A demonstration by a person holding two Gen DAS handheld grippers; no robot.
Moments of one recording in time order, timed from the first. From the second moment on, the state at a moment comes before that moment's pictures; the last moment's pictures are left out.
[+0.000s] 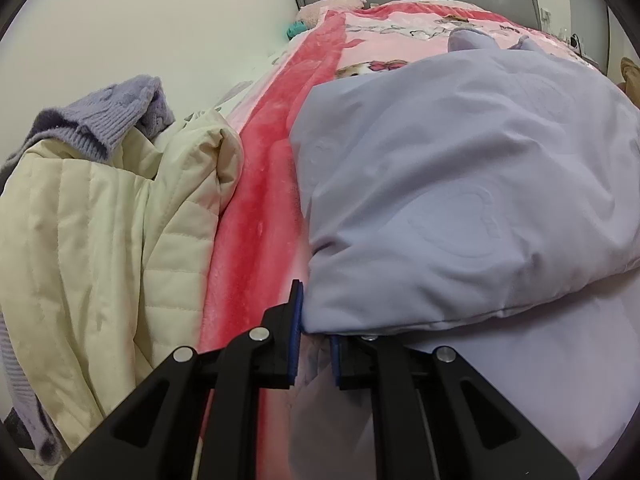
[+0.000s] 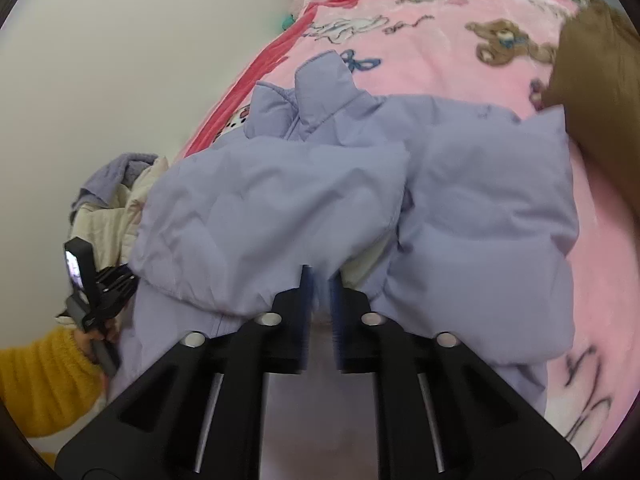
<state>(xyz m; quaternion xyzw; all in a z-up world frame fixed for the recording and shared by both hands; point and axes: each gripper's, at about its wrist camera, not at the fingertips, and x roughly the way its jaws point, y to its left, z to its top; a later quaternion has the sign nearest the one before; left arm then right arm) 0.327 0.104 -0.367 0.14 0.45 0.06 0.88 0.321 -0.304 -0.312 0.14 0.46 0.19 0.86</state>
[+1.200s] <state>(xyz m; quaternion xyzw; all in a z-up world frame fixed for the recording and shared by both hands) 0.369 0.050 -0.310 0.14 0.43 -0.10 0.89 0.378 -0.244 -0.314 0.02 0.49 0.10 0.87</state>
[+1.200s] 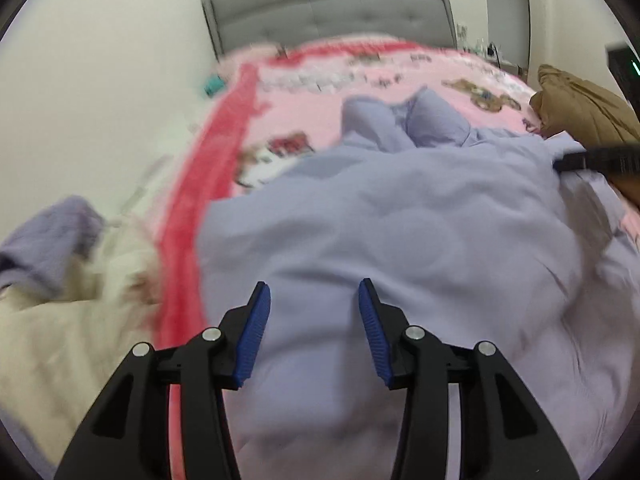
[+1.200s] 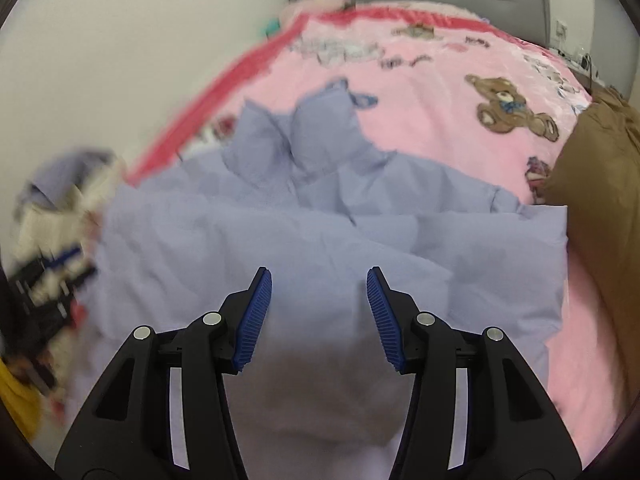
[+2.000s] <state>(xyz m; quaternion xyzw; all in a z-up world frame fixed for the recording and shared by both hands) 0.337 0.007 -0.341 0.04 0.45 -0.11 0.89 0.530 -0.018 -0.250 -0.03 0.61 0.35 0.72</state>
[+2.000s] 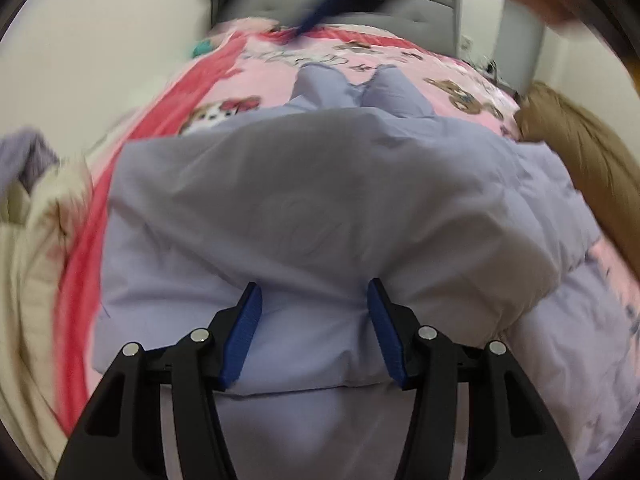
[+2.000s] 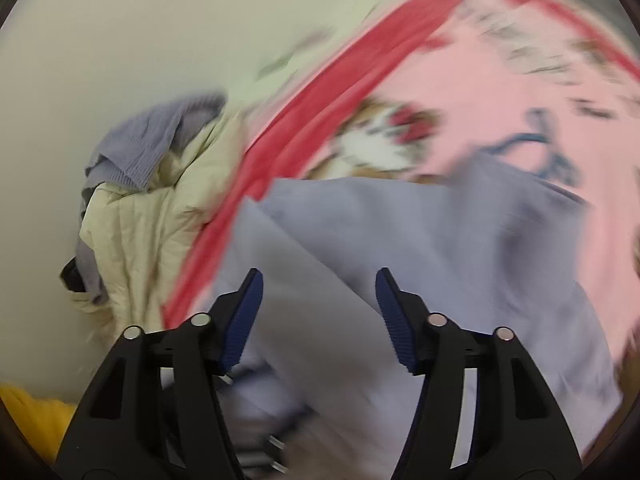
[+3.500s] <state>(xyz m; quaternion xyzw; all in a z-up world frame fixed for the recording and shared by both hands) 0.328 0.006 -0.346 0.01 0.45 -0.10 0.89 0.544 0.172 -0.339 -0.28 0.69 0.31 0.60</state>
